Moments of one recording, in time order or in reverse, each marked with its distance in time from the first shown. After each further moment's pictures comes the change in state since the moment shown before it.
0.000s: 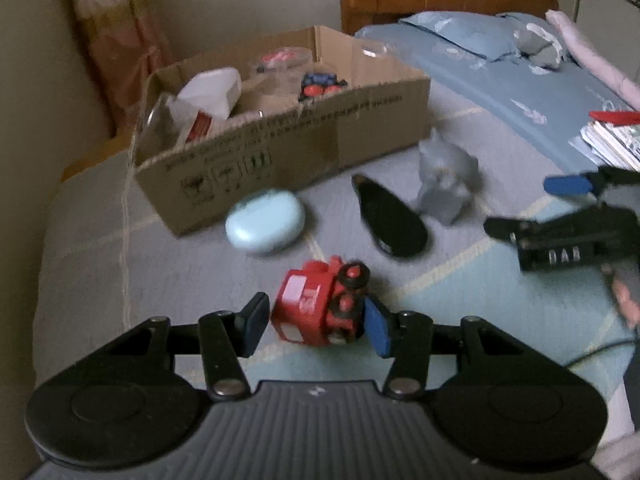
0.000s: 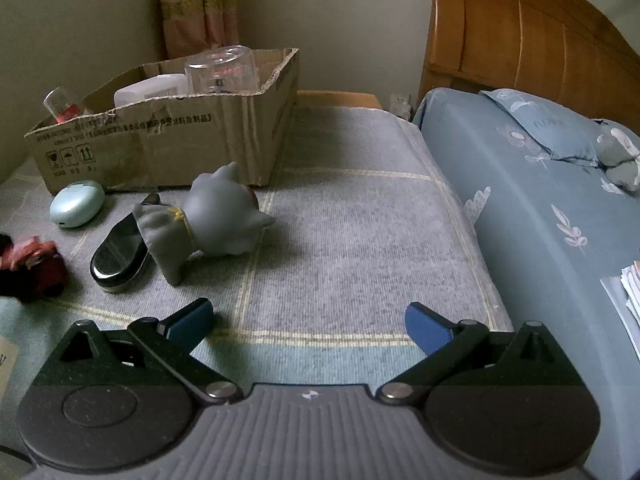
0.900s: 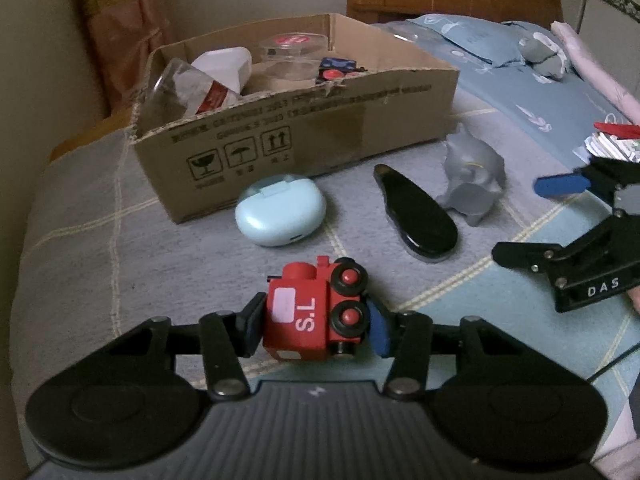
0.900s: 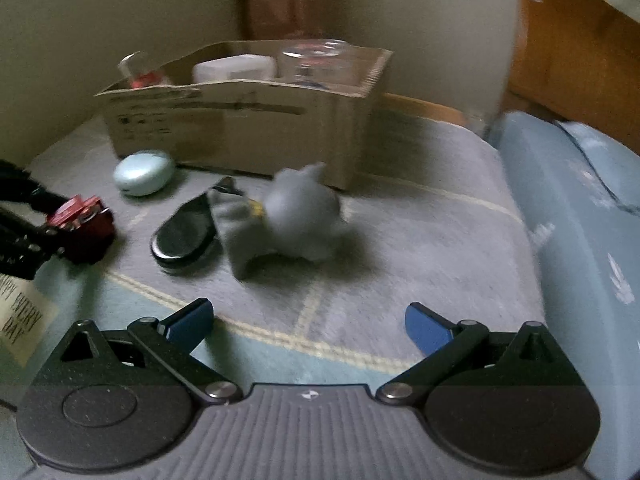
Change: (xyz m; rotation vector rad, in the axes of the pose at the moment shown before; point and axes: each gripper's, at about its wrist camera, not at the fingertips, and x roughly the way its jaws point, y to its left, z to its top) left arm 0.029 0.022 -0.003 -0.054 -0.005 -0.038; right arm 0.008 0.018 0.010 -0.199 0.023 0.192
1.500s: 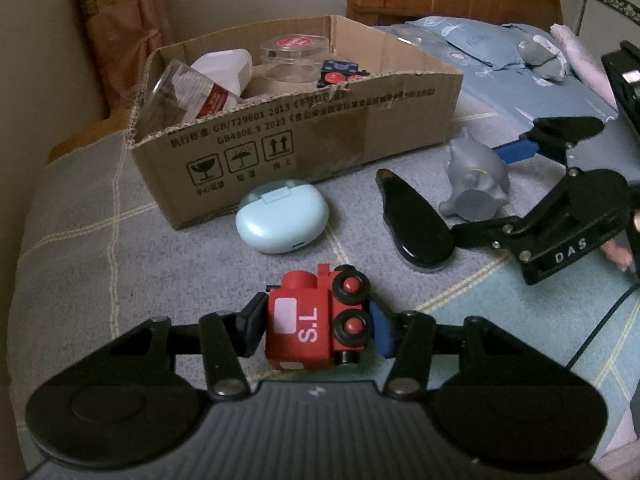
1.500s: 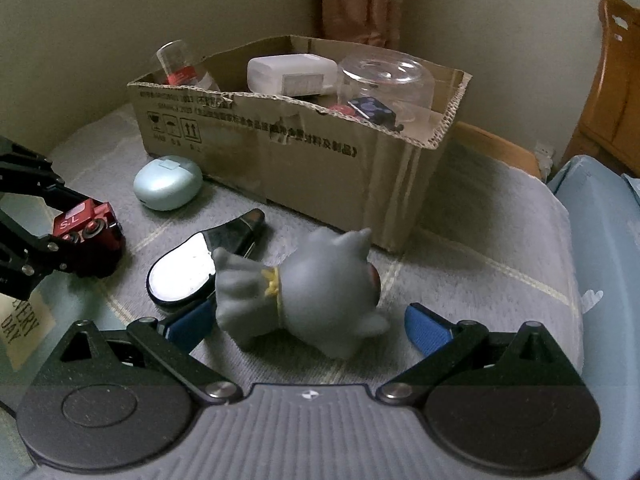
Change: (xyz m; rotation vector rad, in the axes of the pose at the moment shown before) left arm 0.003 0.002 0.002 0.001 -0.007 -0.004; right arm 0.035 -0.002 0.041 -0.161 0.023 0.134
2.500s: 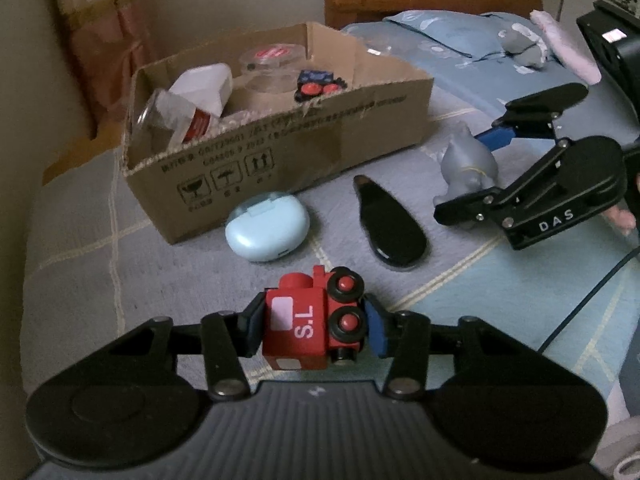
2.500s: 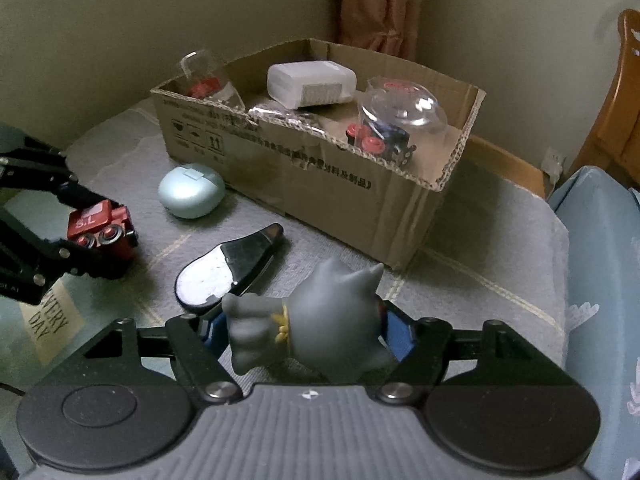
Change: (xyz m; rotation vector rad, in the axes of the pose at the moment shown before) left arm -0.017 -0.006 0.010 0.070 0.010 -0.027; right arm -0.022 0.007 0.018 -0.046 0.045 0.021
